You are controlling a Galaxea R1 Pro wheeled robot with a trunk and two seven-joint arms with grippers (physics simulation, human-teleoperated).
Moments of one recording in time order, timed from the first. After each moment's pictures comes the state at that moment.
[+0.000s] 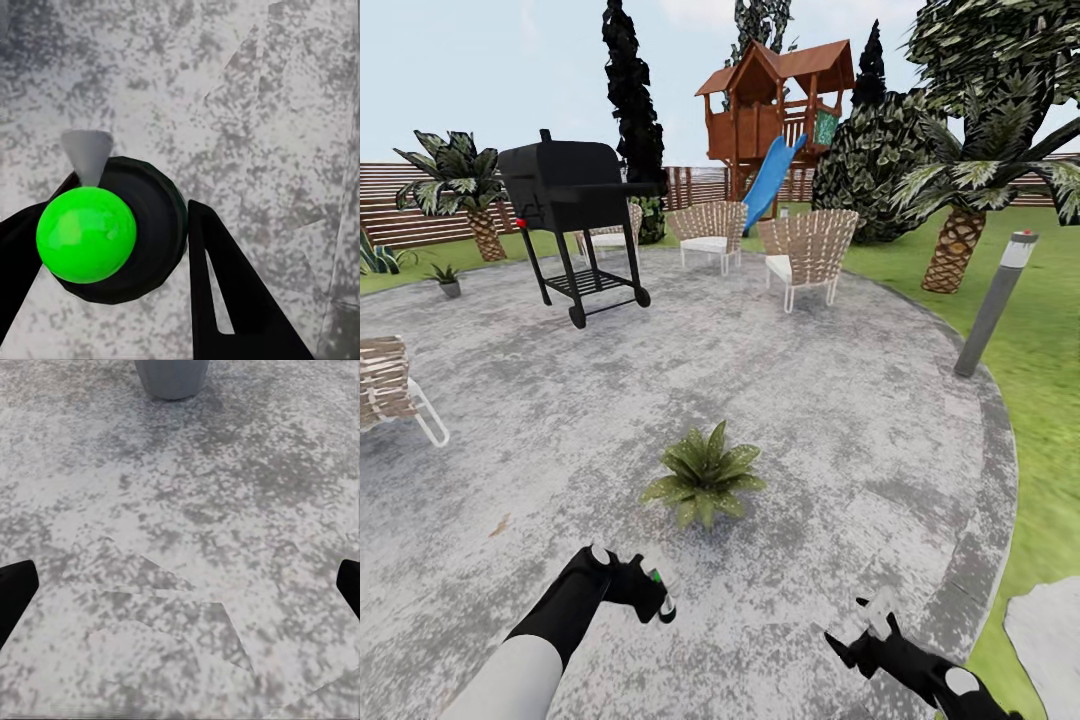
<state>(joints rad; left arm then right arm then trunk) -0.61 -0.10 0.13 -0.67 -0.91 0.23 -0.88 -0.43 -0.13 -0.36 -0.44 0.57 -0.41 0.62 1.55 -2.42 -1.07</state>
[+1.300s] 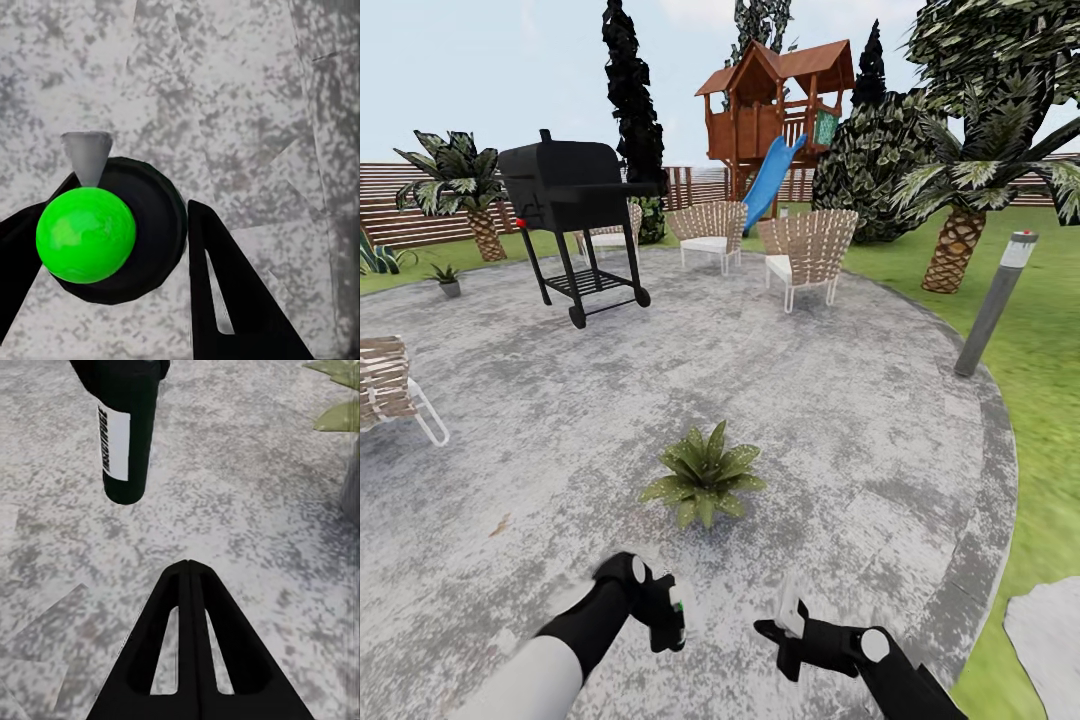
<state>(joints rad) -0.62 -0.11 -0.19 -0.63 -1.00 0.18 -0.94 -0.44 0.00 0.02 -0.60 0.58 -0.41 0.80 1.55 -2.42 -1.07</state>
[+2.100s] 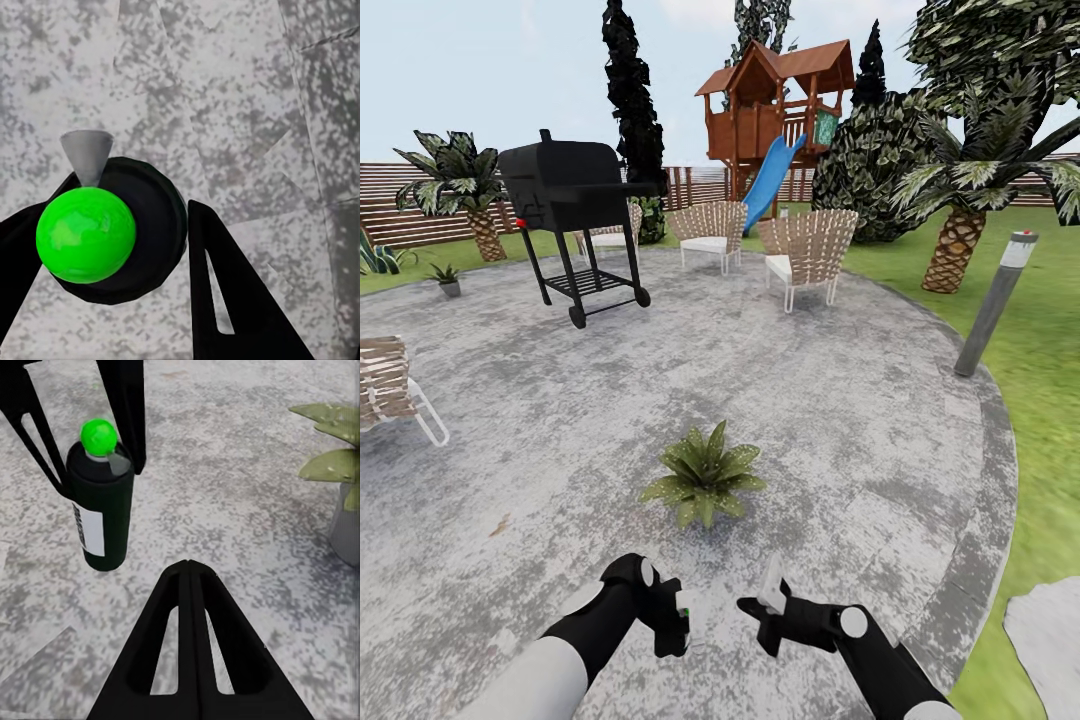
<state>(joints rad) -0.62 -0.12 -0.25 -0.63 -1.01 0.19 -0.95 -0.47 0.06 0.03 -0.64 0.57 -0.35 0.80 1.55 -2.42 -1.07</state>
